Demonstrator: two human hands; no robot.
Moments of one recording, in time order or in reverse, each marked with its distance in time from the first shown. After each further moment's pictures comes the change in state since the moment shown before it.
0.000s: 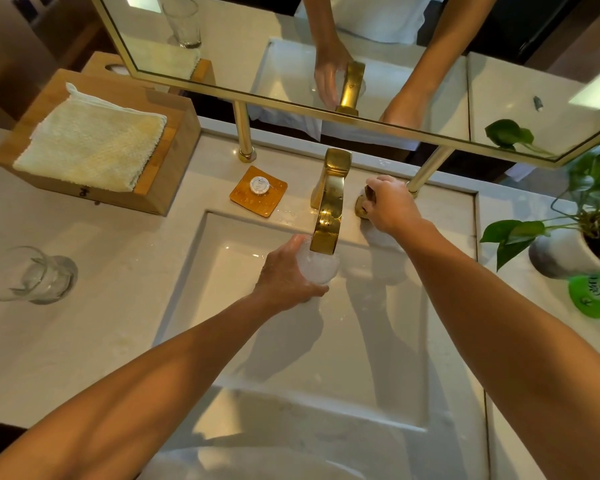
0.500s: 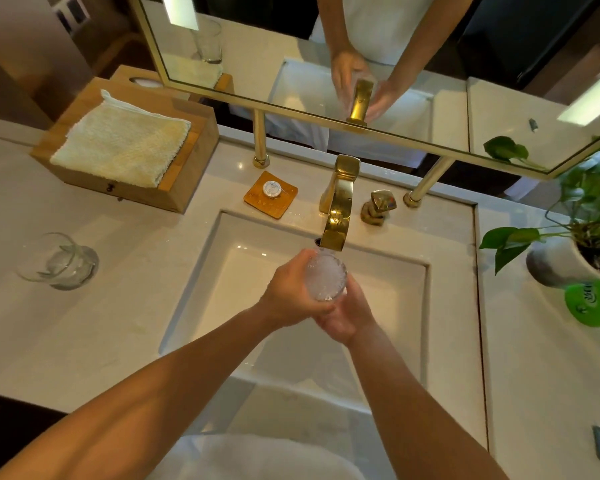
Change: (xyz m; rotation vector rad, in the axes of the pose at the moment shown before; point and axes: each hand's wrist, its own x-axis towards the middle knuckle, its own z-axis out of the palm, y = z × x) left_hand -0.039 0.000 -0.004 -0.158 -0.054 0.072; right_hand -0.144 -0.061 0.095 2.116 -0.660 0.665
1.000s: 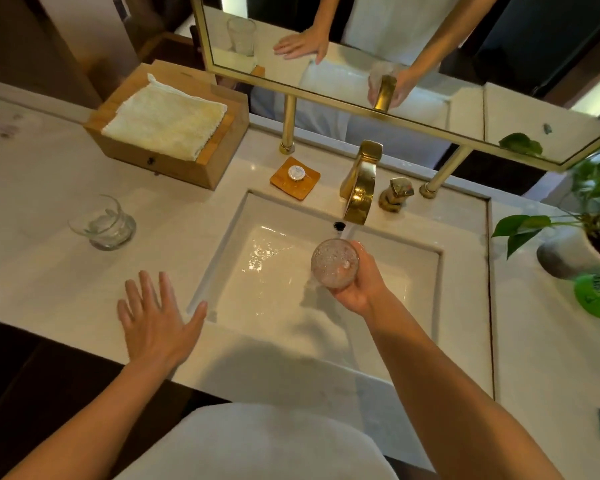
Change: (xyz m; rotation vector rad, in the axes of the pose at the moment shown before) left_hand -0.171 -0.149 -0.091 0.893 0.369 -0.597; right_hand -0.019 0.011 0.030 -0.124 0.191 -0.103
